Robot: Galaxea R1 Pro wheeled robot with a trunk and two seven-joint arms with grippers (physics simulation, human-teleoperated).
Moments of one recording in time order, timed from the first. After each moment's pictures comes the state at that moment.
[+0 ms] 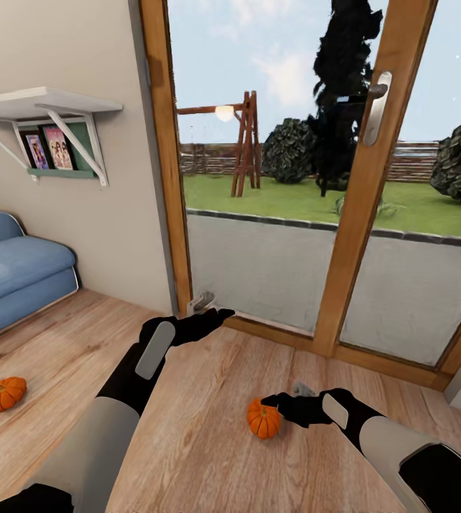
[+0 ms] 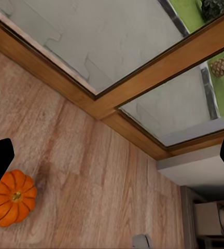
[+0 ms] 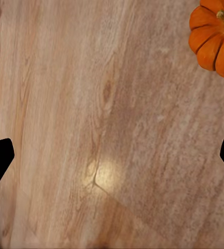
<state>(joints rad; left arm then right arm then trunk) -0.79 -0.14 -0.15 -0.98 0.84 0.71 0.10 -0.85 -0.06 0.47 -0.11 -0.83 0.54 0.45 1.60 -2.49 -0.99</state>
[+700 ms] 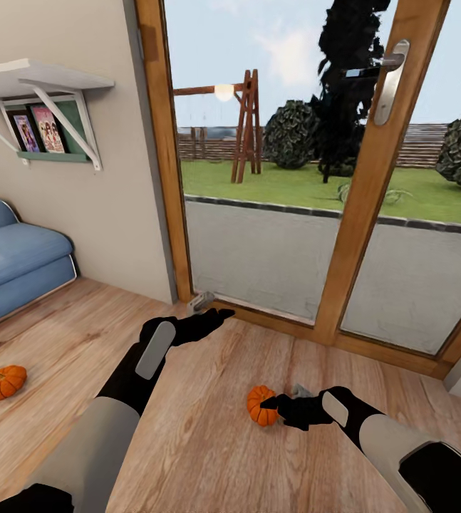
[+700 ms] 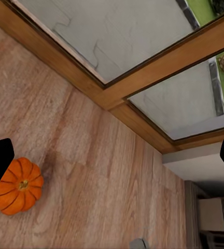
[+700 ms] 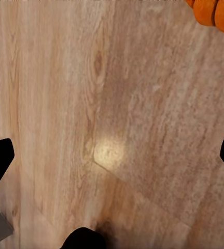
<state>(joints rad) -0.79 -0.14 -0.15 -0.98 0.84 0.71 0.10 -0.86 -0.06 0.47 -0.11 -0.83 0.62 0.45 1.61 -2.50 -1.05</state>
